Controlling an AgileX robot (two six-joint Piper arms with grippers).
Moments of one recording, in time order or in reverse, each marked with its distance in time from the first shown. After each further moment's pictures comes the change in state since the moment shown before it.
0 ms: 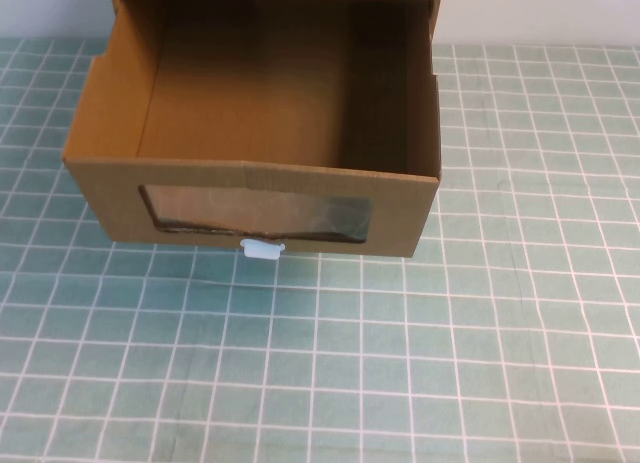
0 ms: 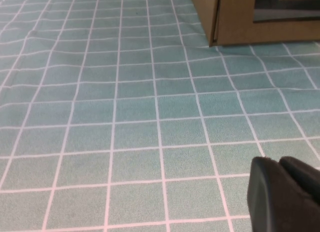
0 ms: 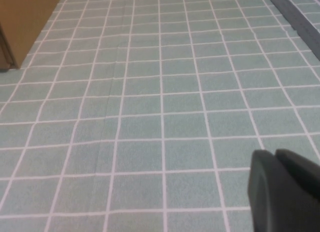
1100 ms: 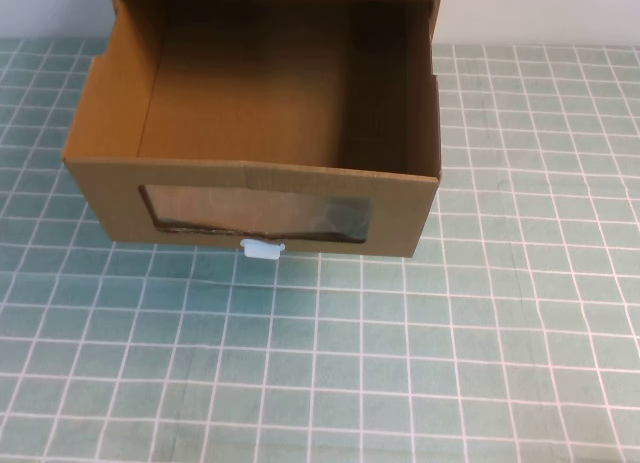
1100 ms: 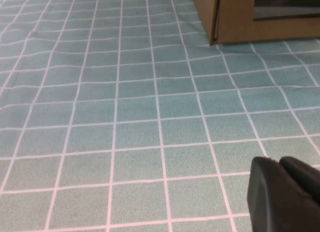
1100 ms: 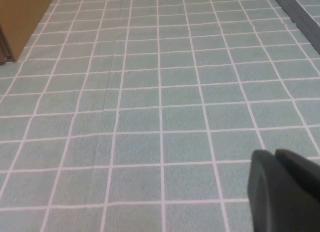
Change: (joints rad) right arm 0.000 0.000 -0.002 0.000 0.025 0.000; left arm 0.000 0.000 0.000 0.002 0.002 0.008
